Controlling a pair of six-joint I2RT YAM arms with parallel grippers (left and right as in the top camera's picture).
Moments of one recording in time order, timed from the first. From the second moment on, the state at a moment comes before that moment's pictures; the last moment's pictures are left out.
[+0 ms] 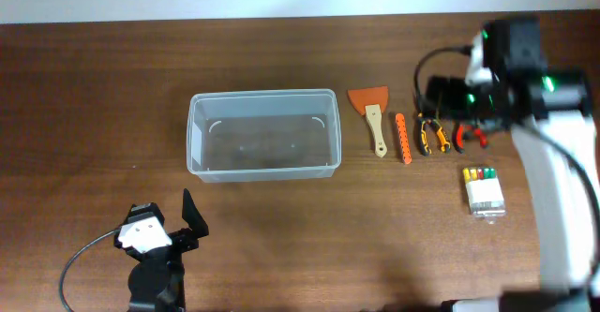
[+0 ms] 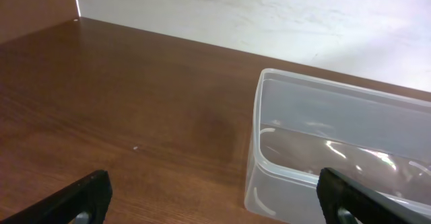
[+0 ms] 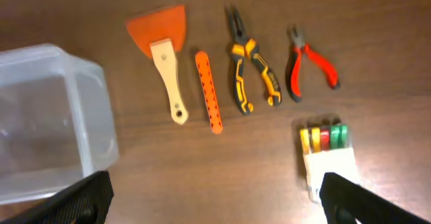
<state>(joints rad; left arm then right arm) -0.13 0.02 0.10 -0.29 -0.33 -0.22 0.03 1.59 1.74 -1.30 -0.01 0.21</state>
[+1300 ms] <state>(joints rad) -0.13 0.02 0.10 -0.29 -0.33 -0.22 0.11 2.17 1.81 -1.26 0.04 0.01</state>
